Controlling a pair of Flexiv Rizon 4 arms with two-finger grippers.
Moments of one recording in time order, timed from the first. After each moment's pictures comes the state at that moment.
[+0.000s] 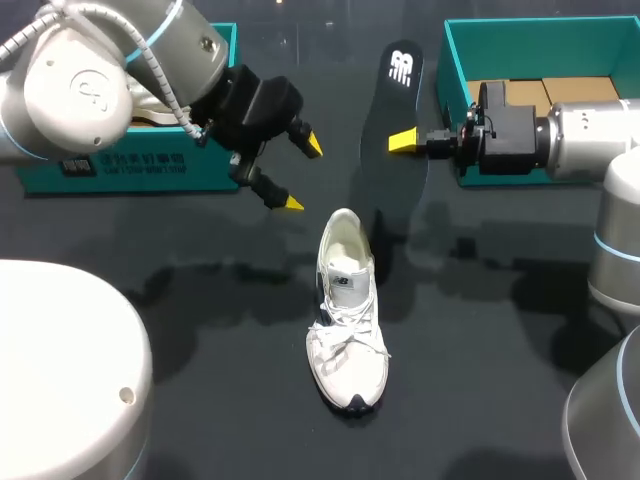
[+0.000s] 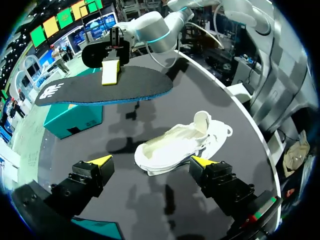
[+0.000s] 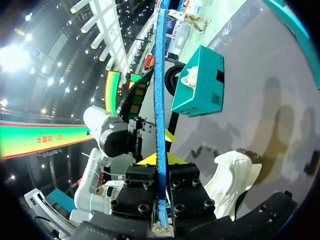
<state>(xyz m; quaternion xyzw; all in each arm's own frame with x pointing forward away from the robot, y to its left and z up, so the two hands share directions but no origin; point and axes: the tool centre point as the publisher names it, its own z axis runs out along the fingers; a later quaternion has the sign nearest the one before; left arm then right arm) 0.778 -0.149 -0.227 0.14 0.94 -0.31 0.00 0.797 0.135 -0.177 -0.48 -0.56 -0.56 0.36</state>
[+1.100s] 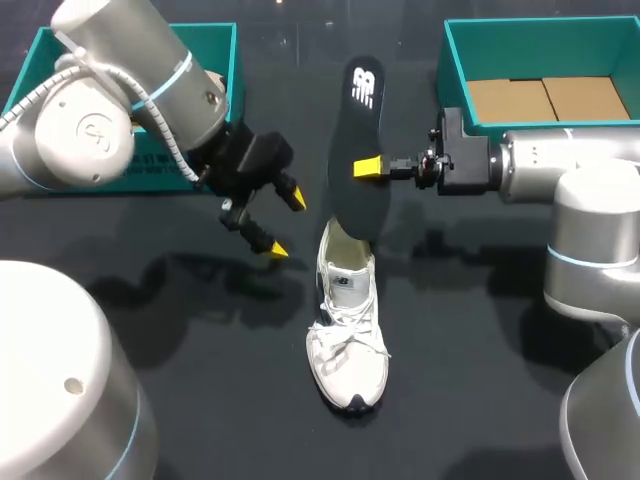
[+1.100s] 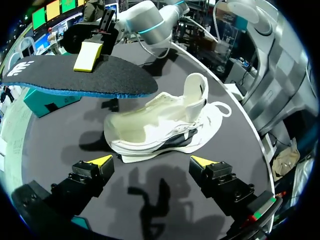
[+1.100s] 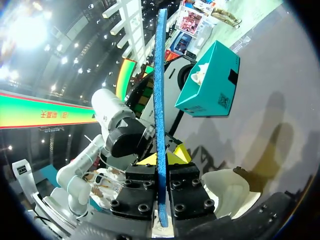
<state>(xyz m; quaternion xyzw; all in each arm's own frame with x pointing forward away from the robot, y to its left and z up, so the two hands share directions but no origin) 0.759 -0.125 -0.301 0.12 0.95 -0.28 -0.05 0.806 0.177 -0.228 -0.40 -0.60 -0.60 0.34</state>
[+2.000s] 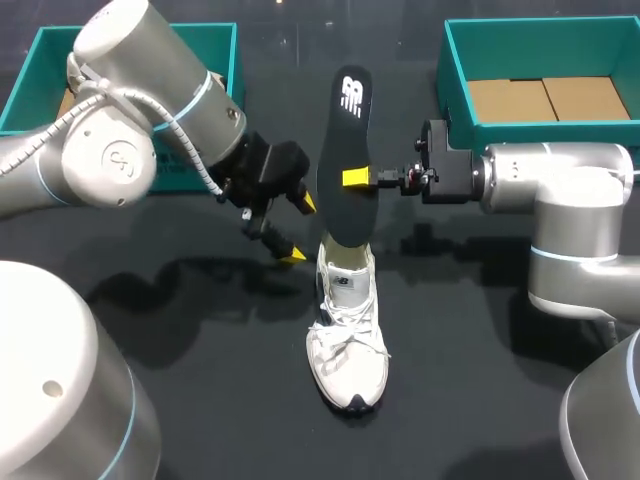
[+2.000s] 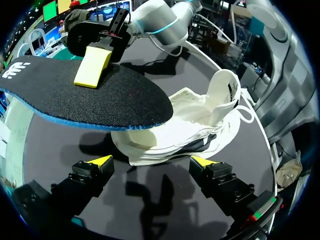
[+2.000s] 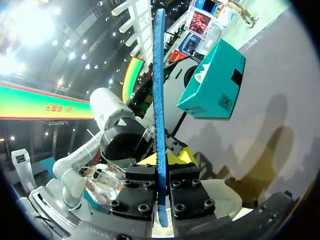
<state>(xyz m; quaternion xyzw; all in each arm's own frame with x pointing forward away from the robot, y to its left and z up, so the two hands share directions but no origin) 0.769 -0.144 -0.326 0.08 0.96 -0.28 -0.03 0.814 0.191 -0.255 -0.37 -0.60 -0.62 0.34</state>
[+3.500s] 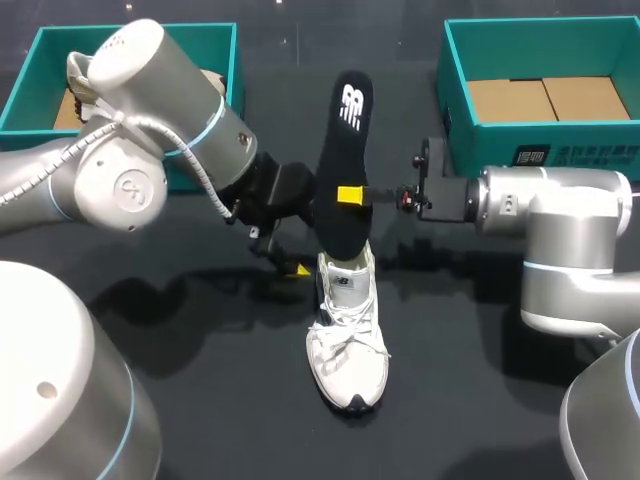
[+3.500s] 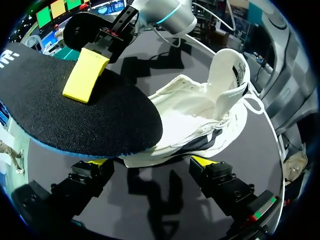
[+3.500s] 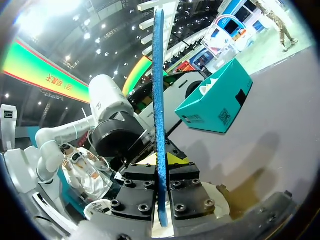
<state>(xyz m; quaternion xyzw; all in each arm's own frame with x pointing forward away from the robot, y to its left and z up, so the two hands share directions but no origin) 0.762 -0.151 -0.348 0.09 0.96 -0.26 0.00 0.802 0.200 -0.271 -0.30 -0.64 -0.67 0.22</state>
